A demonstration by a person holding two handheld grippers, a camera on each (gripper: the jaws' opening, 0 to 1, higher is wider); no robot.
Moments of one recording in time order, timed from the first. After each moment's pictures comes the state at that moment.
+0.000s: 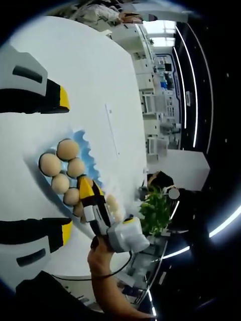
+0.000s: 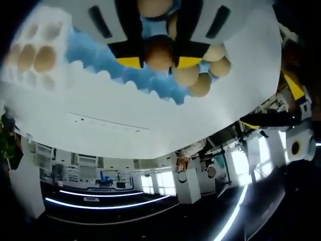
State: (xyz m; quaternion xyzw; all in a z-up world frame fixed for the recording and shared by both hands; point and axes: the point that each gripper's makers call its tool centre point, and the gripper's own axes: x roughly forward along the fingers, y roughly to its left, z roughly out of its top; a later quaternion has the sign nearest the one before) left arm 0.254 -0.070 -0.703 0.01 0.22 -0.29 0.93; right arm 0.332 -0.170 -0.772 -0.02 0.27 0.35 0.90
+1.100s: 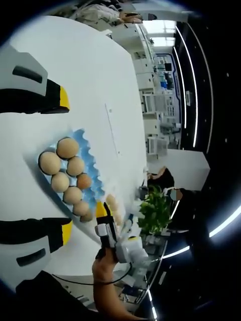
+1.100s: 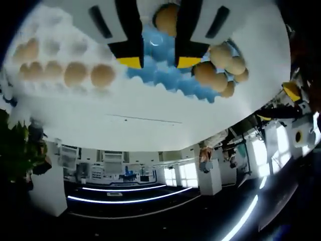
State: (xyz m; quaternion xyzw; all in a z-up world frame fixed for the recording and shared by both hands) left arm 0.253 -0.074 -0.702 0.01 0.22 -0.29 0.93; right arm 0.331 -0.300 -0.758 -0.01 0.24 0.20 0.95
